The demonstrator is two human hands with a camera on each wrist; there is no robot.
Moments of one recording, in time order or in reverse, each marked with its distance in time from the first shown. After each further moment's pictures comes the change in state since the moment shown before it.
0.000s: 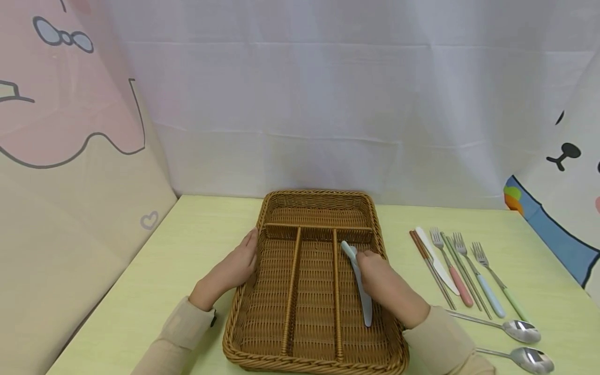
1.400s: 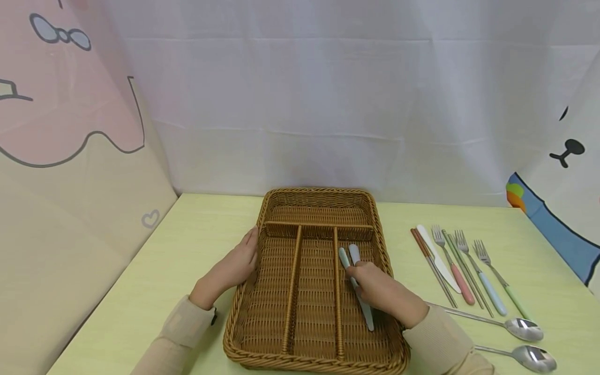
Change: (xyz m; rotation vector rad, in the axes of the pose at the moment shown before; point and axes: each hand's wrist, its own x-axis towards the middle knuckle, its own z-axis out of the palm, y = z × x) left_hand 0.001 0.001 -0.001 -0.010 -0.006 -0.015; right_hand -0.003 0.004 0.009 0.053 -0.199 -0.208
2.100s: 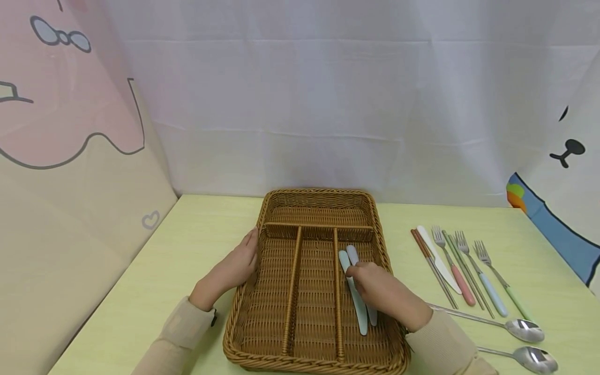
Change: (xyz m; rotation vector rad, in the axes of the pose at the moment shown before) left_hand -0.001 0.000 -0.001 -0.013 -0.003 0.008; right_hand -0.003 0.002 -0.001 0.010 0.060 -0.001
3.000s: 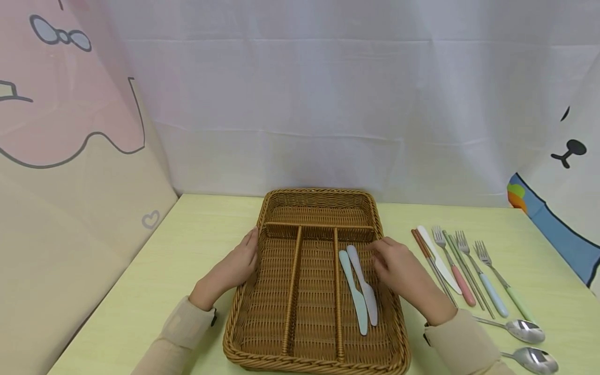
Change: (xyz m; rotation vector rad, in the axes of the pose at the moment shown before) left_hand -0.001 0.000 0.000 0.015 0.020 0.022; right_hand -0.013 0.020 -0.021 -0.126 0.427 0.046
